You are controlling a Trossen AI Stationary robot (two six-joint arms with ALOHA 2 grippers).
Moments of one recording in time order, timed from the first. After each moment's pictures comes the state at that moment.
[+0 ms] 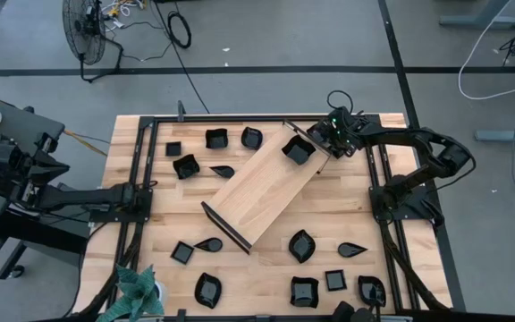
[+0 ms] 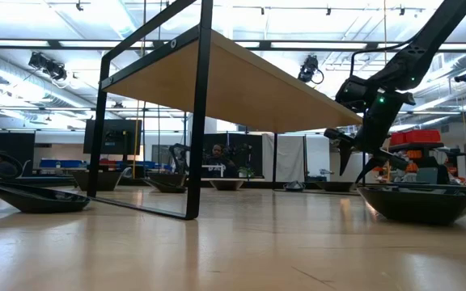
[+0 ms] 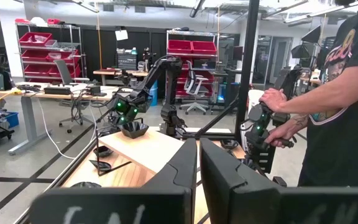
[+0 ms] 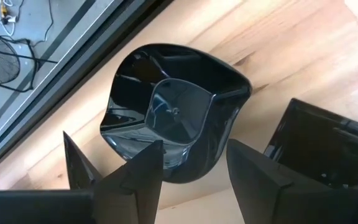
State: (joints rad) left arm 0.03 0.01 1.40 -1.29 0.03 -0.06; right arm -0.86 1.46 0.62 -0.16 0.07 1.26
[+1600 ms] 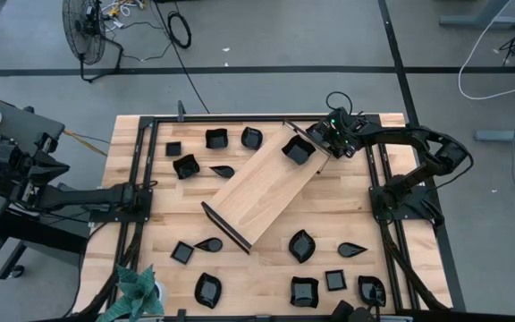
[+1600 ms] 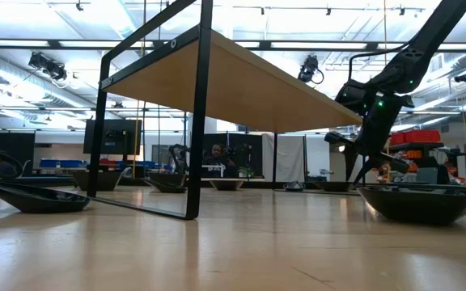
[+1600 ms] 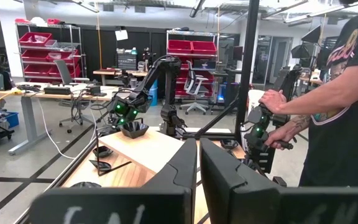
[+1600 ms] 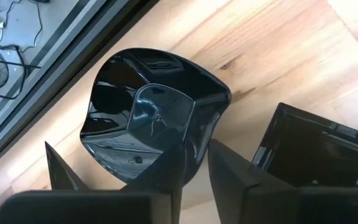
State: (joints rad) left arm 0.03 0.01 1.40 -1.29 0.03 -0.06; right arm -0.86 1.49 0.62 -0.16 0.10 1.28
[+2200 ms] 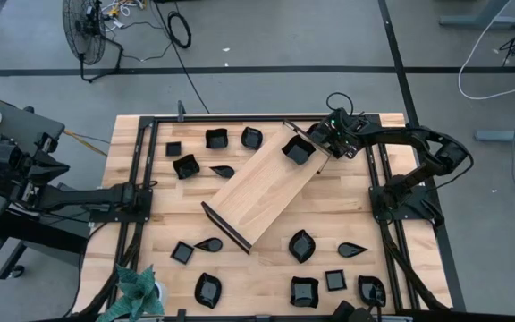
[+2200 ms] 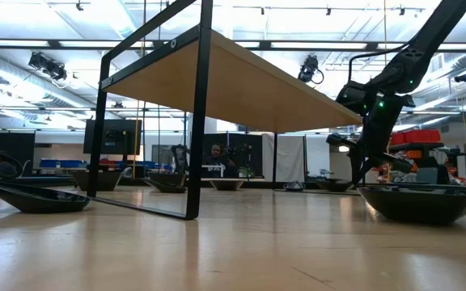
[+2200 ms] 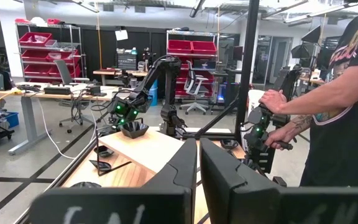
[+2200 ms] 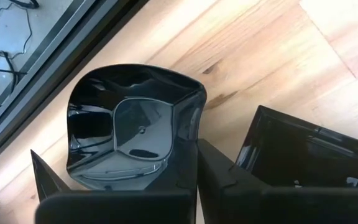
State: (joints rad) left arm 0.03 0.01 1.40 -1.29 0.03 -0.06; right arm -0.86 1.49 0.62 -0.19 0.12 1.29
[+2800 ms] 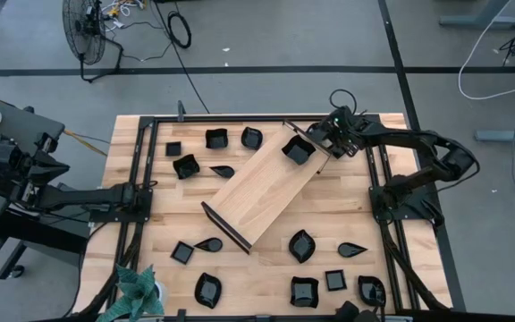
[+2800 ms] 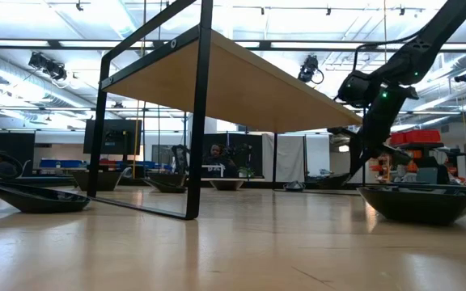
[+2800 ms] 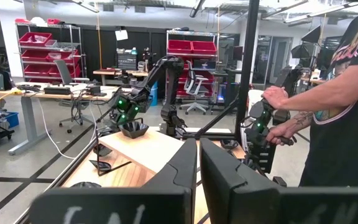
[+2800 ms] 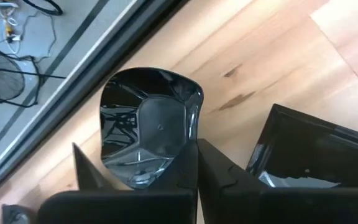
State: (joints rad) left arm 0.03 0.01 1.40 -1.29 0.03 -0.06; right arm -0.86 1.40 0.62 -0.21 0.11 1.30
